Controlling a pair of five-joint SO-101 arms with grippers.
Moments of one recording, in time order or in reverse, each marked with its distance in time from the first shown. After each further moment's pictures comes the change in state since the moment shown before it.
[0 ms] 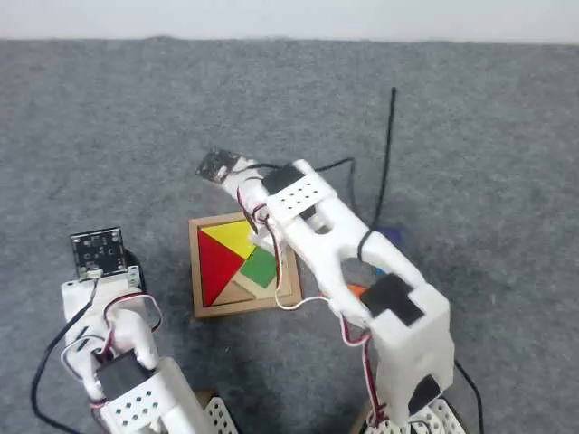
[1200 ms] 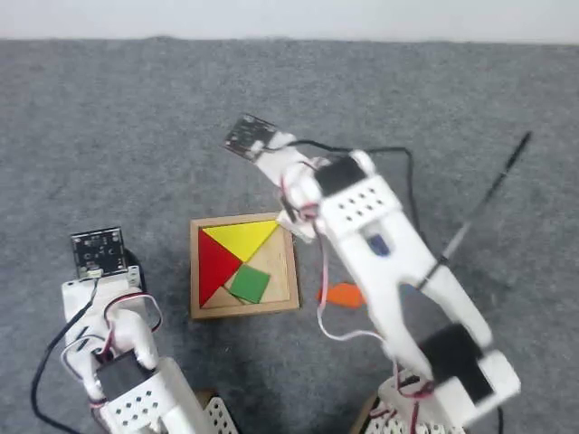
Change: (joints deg) left arm 0.2 0.0 0.0 0.0 0.0; right arm 7.5 -28.6 12.9 3.4 2.5
